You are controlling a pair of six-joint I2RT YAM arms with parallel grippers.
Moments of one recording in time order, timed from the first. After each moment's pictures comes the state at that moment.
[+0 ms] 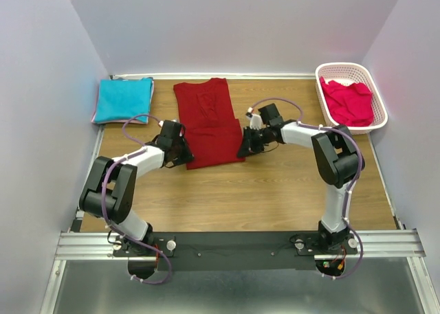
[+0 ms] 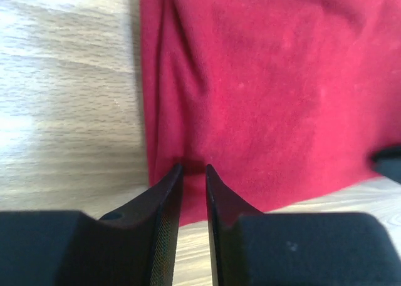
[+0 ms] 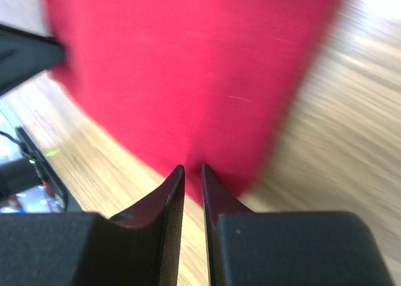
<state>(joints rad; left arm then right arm) -0.32 1.58 0.78 -0.15 0.08 -0.67 0.46 1.98 1.24 -0.23 -0.60 0.34</state>
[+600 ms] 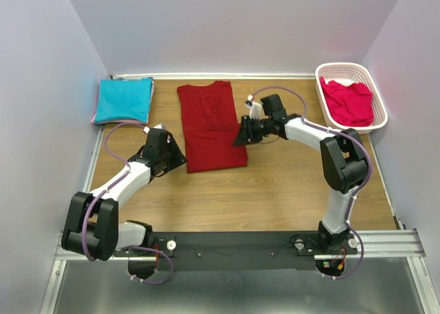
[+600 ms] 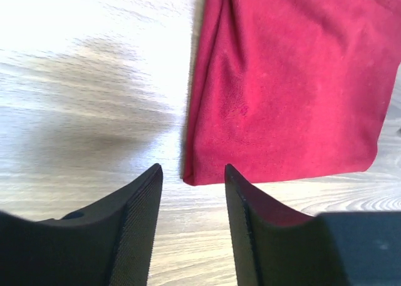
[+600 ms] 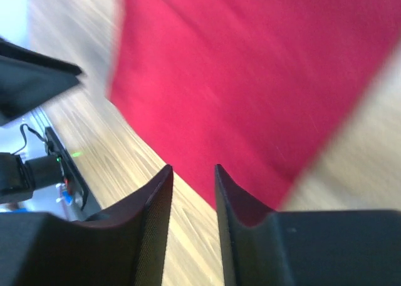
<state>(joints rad) -0.25 1.28 0.62 -0.20 0.08 -0.69 0.42 1.91 1.21 -0.20 -0.66 0.35</state>
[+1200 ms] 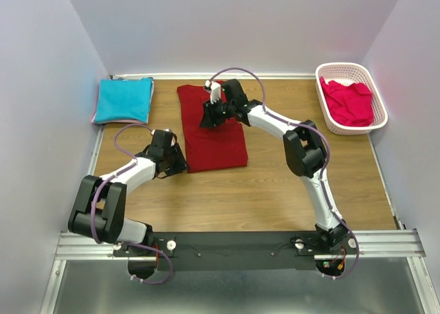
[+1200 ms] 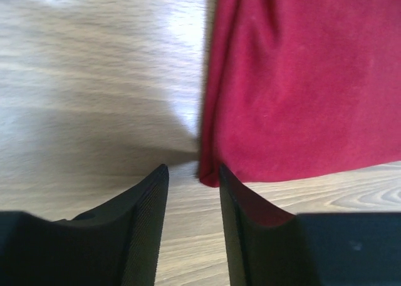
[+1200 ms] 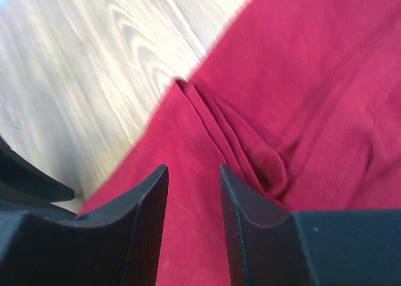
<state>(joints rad) -0.27 1.39 0.63 -0.20 0.12 -0.64 0.61 2.34 1.92 -0.19 -0.53 0.10</state>
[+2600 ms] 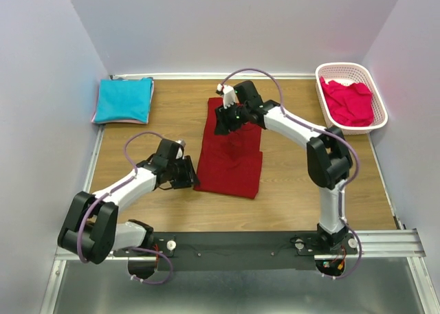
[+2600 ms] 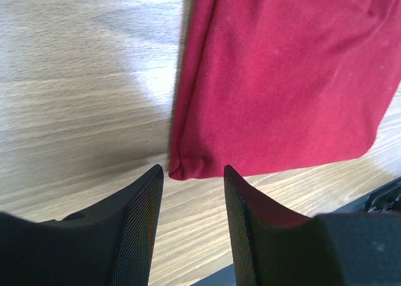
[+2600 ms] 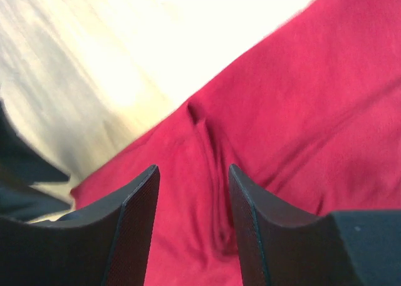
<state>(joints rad) -0.39 1.24 0.56 -0.31 0.28 -0.62 0.60 2.00 1.60 -0.35 -0.42 0.05</state>
